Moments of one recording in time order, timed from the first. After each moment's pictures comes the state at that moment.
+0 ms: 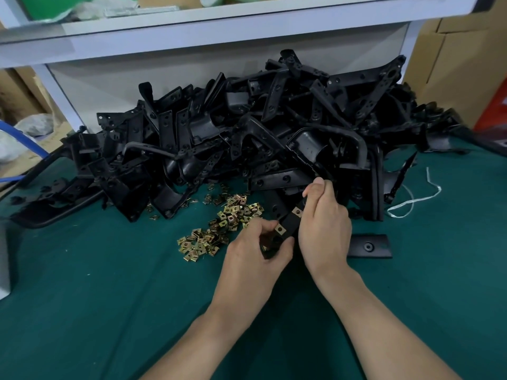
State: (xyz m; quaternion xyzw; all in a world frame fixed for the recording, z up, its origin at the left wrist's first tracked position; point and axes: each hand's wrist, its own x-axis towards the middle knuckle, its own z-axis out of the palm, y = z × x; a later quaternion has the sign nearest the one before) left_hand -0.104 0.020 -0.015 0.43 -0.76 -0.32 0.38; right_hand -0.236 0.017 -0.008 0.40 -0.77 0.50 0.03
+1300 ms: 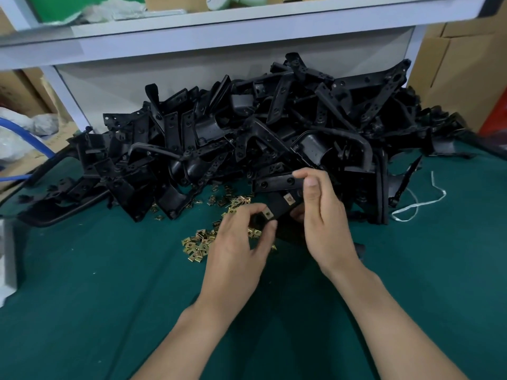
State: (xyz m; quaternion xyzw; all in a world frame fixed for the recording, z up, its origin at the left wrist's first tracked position) left_hand -0.088 0.002 -0.012 0.41 -0.78 -0.22 0.41; right_hand -0.246 0.024 -0.003 0.53 -0.60 0.58 -0.10
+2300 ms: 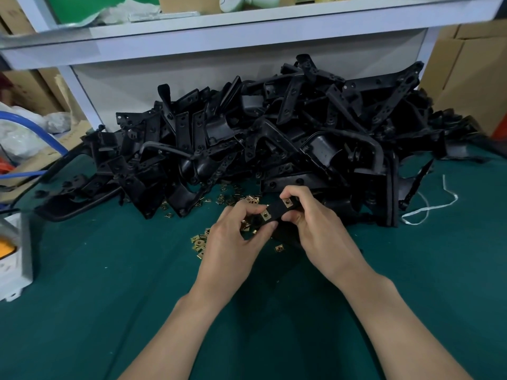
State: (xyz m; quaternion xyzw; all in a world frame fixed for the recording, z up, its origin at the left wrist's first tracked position) left_hand -0.072 -0.016 -0.011 0.40 -0.76 -0.27 0.44; right_hand -0.244 0.030 0.000 0.65 -0.62 0.42 -0.14
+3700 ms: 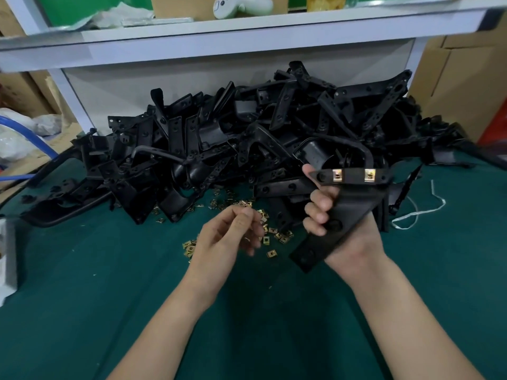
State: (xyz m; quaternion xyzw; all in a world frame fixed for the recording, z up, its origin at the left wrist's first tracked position) left_hand -0.073 -0.012 0.013 0.30 -0.61 -0.59 0.44; right_hand -0.260 0.030 0.026 0.22 -0.22 0.73 -0.61
